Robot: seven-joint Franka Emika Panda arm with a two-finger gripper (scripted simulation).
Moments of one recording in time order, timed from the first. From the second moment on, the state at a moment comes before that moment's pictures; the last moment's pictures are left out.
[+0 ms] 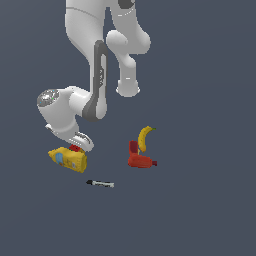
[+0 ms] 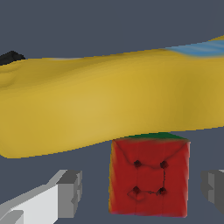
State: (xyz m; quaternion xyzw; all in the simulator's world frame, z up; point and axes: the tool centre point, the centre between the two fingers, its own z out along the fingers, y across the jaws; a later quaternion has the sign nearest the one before) arm -0.018 -0.244 0.070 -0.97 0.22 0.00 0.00
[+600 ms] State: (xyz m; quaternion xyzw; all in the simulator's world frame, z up) arm -0.019 -0.246 0.034 -0.97 0.23 0.00 0.00
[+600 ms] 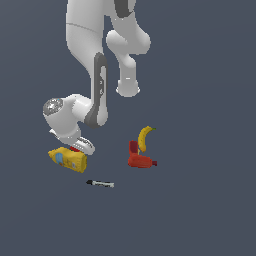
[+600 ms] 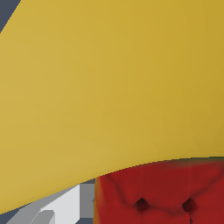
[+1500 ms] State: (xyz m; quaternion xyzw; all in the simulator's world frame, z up) arm -0.022 -0.267 0.069 -0.97 0.25 -0.02 -0.01
